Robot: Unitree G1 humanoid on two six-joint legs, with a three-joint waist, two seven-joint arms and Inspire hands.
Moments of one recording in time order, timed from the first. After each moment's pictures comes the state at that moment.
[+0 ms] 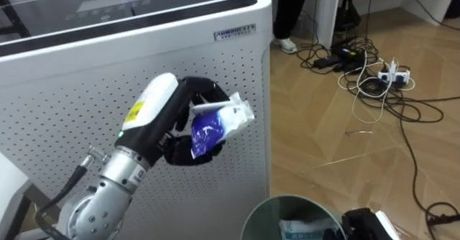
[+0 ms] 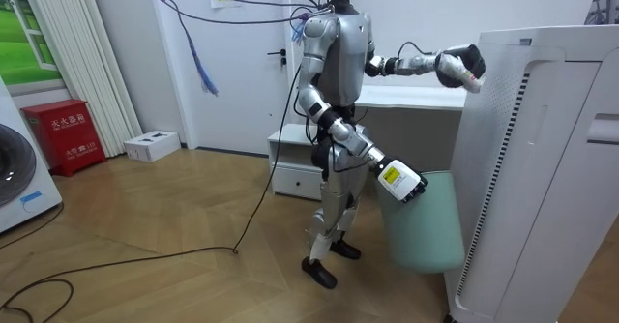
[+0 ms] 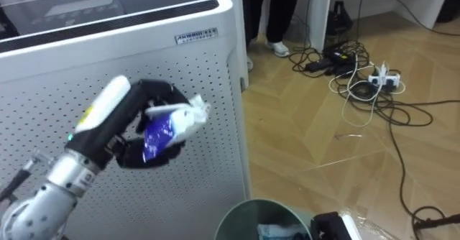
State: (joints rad) left arm -0.15 0.45 -0.24 -0.10 0.34 -0.17 -0.03; right arm 0.04 -0.39 0.22 0.50 0.04 -0.10 -0.20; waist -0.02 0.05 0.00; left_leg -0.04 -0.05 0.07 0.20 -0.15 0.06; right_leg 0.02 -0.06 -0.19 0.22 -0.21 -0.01
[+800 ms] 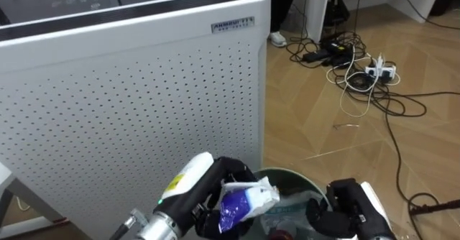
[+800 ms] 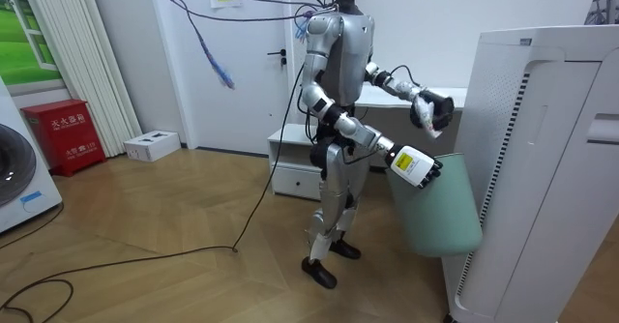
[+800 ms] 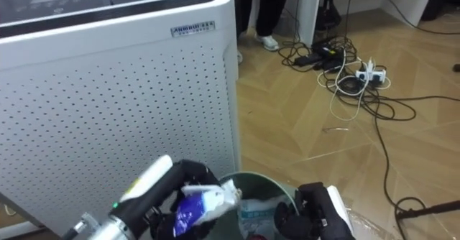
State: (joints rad) left arm -0.04 0.37 -0.41 0.13 0.35 -0.22 -0.05; right arm -0.03 -0.36 0.27 0.42 0.05 -0.15 -0.22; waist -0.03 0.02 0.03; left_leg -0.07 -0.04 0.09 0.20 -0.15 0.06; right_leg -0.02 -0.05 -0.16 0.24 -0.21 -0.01
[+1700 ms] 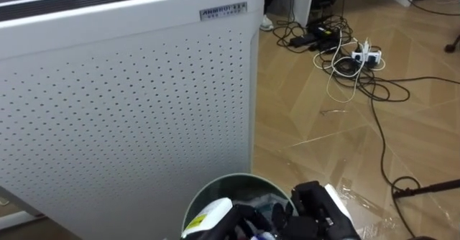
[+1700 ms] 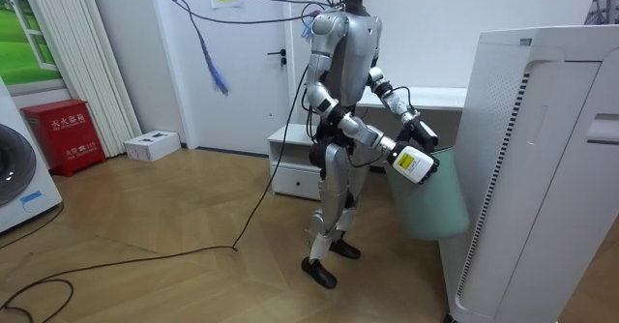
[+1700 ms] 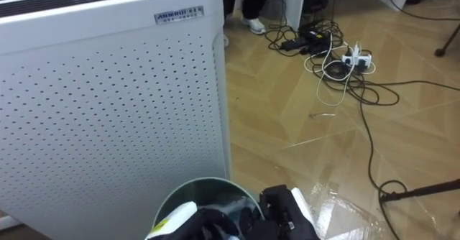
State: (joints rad) left arm -0.11 0.25 -0.49 0.46 0.44 -0.23 -0.02; right arm -0.04 -0.28 0.33 0.42 0.05 -0.16 -0.13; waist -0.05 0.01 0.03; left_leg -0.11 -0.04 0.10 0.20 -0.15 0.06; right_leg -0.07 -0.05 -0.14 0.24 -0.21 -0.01
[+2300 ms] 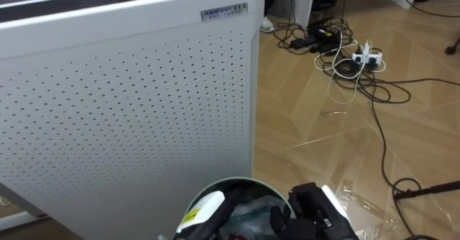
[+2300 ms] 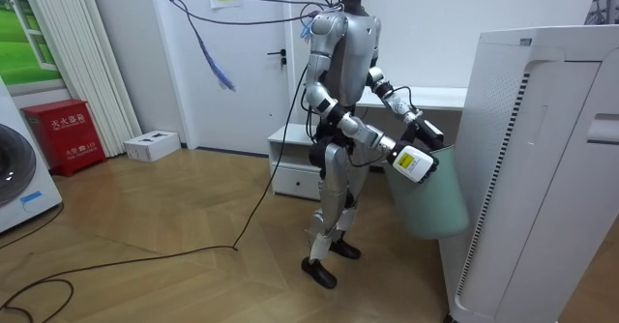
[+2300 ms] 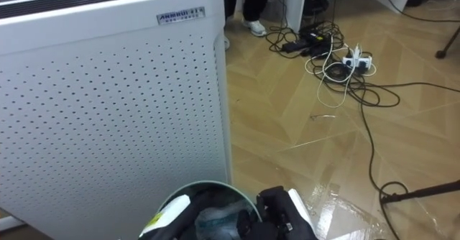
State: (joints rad) left arm -0.12 0.23 -0.45 0.49 0.44 -0.23 0.04; right arm -0.04 -0.28 0.33 0.42 0.05 -0.15 -0.11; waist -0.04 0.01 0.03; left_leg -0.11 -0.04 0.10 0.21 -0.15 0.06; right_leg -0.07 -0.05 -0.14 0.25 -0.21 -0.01
